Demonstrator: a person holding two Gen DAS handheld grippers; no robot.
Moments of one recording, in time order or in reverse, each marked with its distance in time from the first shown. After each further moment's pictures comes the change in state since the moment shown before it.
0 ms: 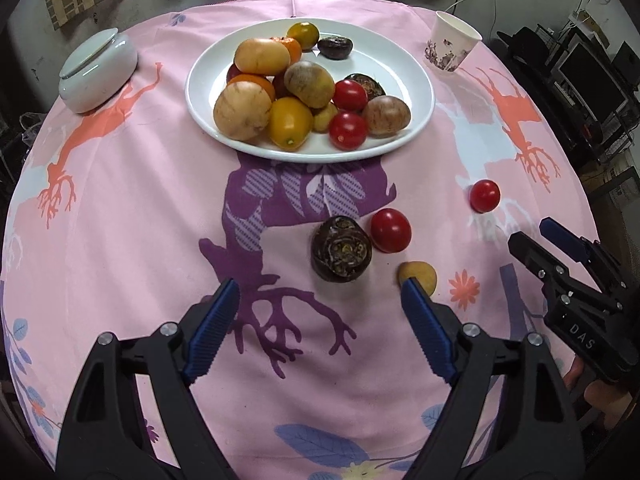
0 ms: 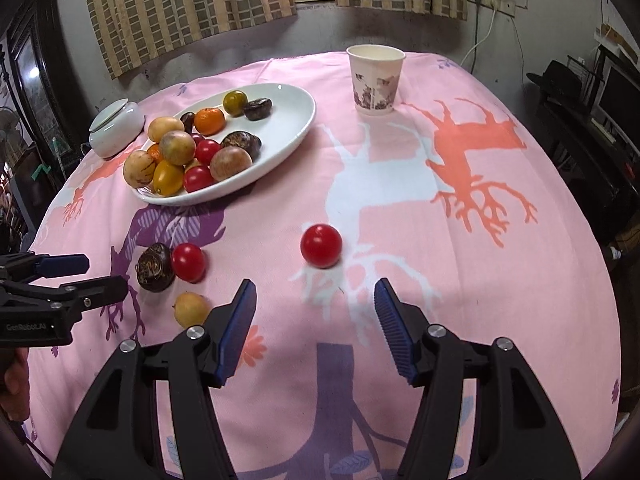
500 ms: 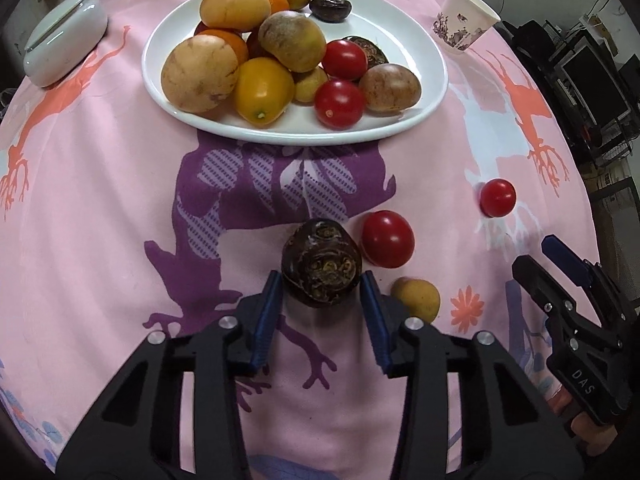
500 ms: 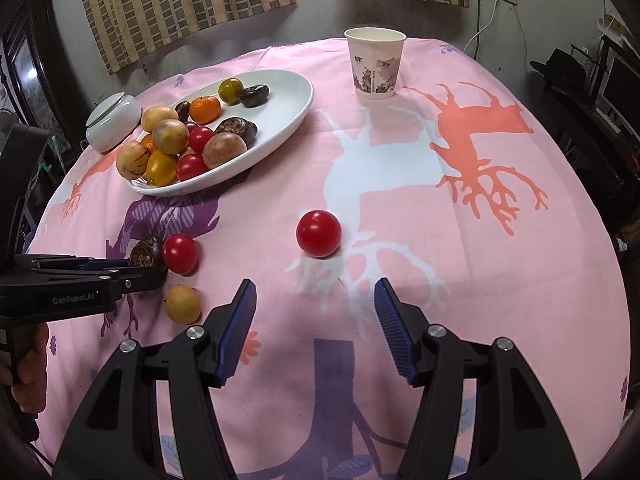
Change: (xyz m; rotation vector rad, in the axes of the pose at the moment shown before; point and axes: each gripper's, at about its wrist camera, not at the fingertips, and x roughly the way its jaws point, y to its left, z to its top) left arm 0.045 -0.004 0.016 -0.042 0.095 -0.059; right arm 0.014 -0.003 -0.001 0.009 0.036 0.019
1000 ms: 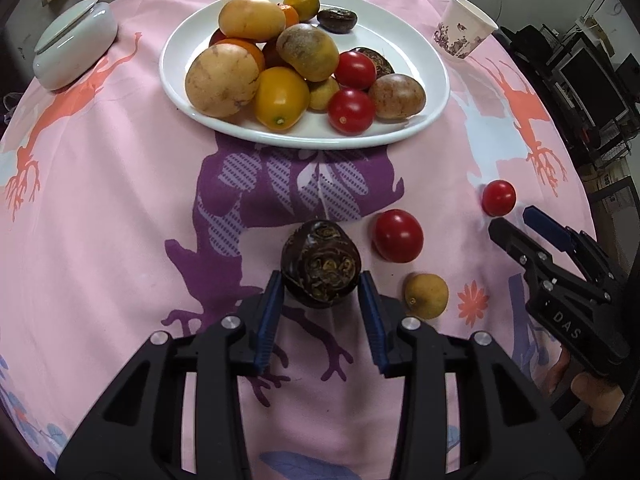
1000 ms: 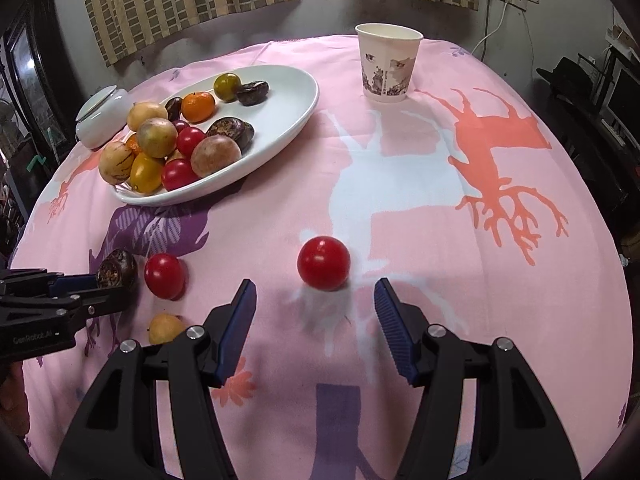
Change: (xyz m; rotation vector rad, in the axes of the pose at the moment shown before) left arm -0.009 0.009 -0.006 0.006 -0.028 0.007; right arm 0.028 0.006 0.019 -0.030 0.005 -0.025
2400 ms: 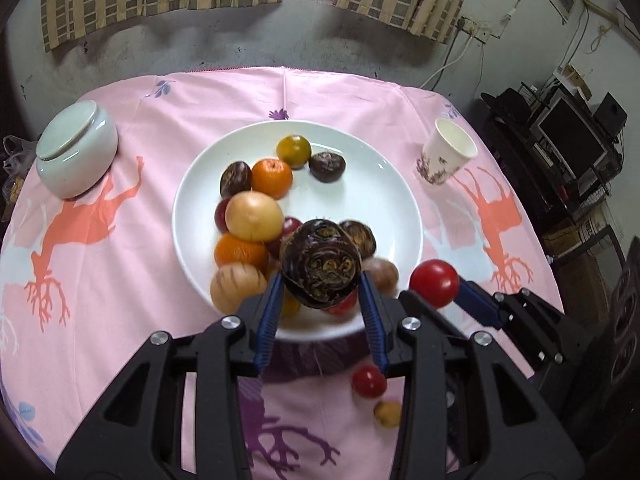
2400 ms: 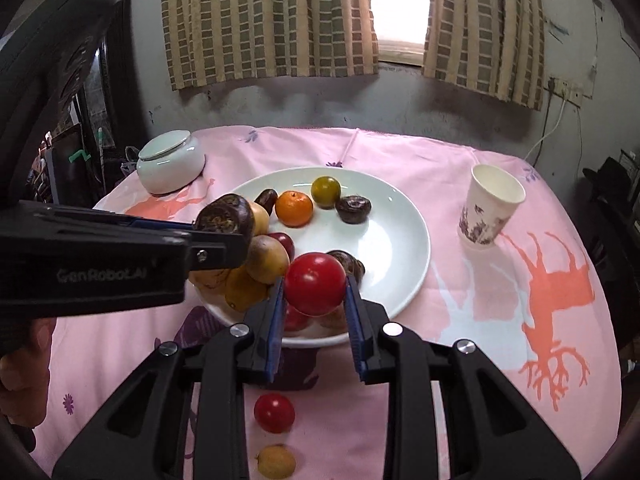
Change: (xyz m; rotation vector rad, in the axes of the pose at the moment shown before) left arm -0.061 0.009 0.095 0.002 -0.244 -0.064; right arm -0.015 0.084 0.073 -0.208 -0.240 0.111
